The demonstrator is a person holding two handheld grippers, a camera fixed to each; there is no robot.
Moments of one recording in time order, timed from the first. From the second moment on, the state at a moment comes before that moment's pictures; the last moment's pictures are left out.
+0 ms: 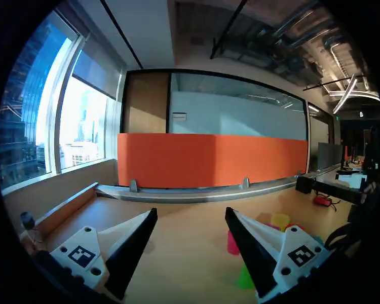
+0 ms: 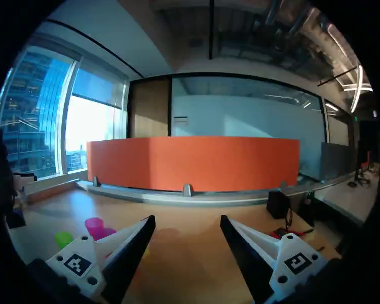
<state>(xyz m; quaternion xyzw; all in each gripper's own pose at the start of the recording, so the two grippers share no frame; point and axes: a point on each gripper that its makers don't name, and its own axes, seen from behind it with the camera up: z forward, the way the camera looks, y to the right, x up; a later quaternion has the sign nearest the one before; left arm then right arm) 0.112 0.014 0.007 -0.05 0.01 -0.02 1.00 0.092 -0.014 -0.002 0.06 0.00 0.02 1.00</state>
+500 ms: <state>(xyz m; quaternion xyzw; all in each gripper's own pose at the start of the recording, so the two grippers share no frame) 0.192 0.017 0.013 -0.07 0.02 -0.01 1.00 0.160 -0.017 0.005 0.08 0.01 0.02 1.00</state>
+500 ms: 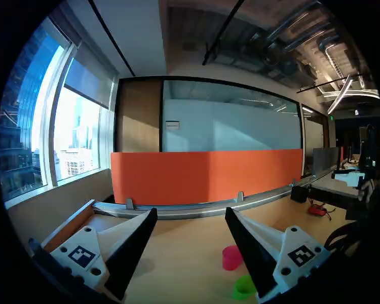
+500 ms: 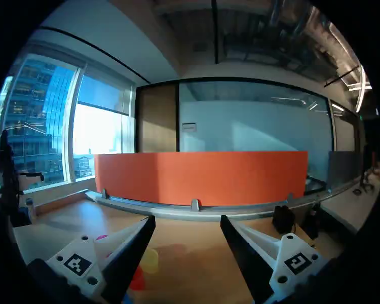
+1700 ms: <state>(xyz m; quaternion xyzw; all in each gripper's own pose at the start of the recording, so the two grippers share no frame) 0.233 0.095 -0.004 -0.26 0.04 0.01 0.96 0.210 -0.106 -0.034 0.31 0.02 0.00 0.95</state>
